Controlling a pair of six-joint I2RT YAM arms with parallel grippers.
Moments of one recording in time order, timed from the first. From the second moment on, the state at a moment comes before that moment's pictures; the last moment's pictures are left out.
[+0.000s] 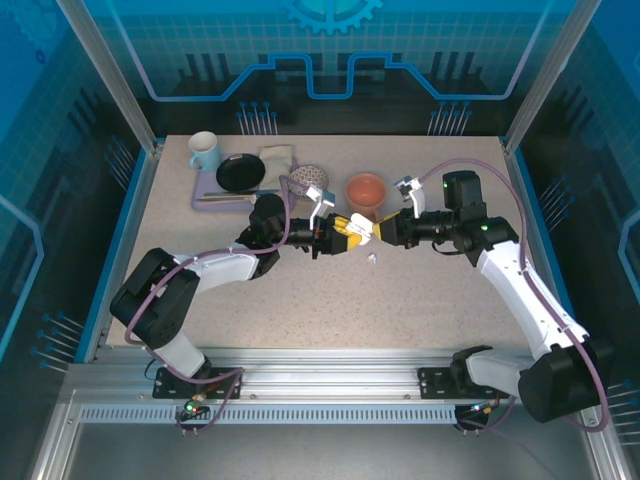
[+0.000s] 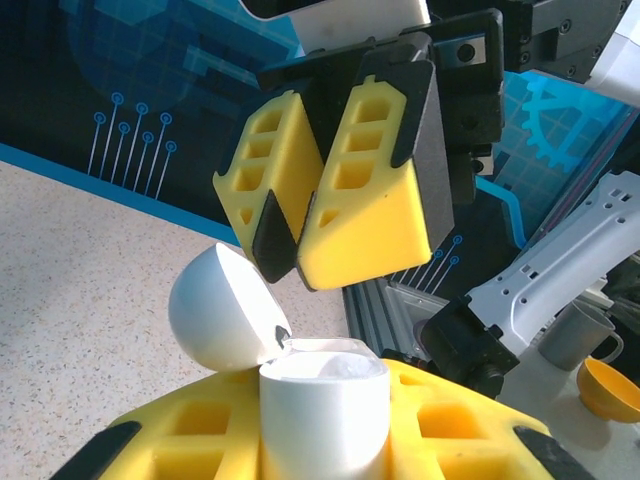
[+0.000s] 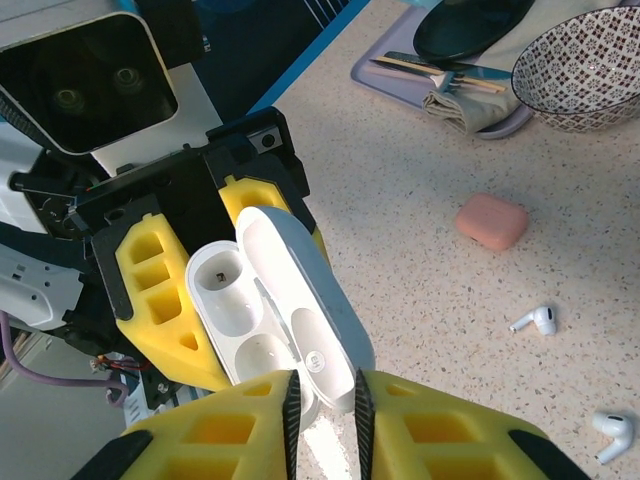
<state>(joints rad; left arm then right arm) -0.55 1.64 0.84 0.86 1.00 -0.46 0.23 1.18 1.04 -0.58 -0.85 0.04</state>
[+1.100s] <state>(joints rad) -0.56 1.64 0.87 0.81 1.02 -0.46 0.24 1.26 1.06 -0.54 -0.89 0.04</state>
